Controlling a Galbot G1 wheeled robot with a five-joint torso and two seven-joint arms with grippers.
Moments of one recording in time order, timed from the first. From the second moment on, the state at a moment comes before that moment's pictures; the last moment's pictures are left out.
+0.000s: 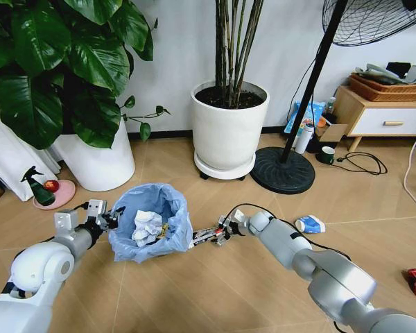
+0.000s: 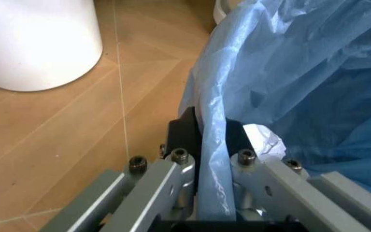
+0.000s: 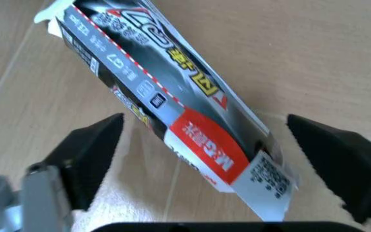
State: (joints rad) left arm 1.28 -0.99 -0.65 -1.99 -0.64 0.67 0.06; right arm -0.34 1.44 -0.32 0.37 0.06 0.05 -0.66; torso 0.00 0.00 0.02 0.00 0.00
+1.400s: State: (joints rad) left arm 1.28 -0.99 -0.64 -2.00 -0.64 0.66 0.07; right arm -0.48 1.37 -0.18 0.63 0.11 -0.09 -0.59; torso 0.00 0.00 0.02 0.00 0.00
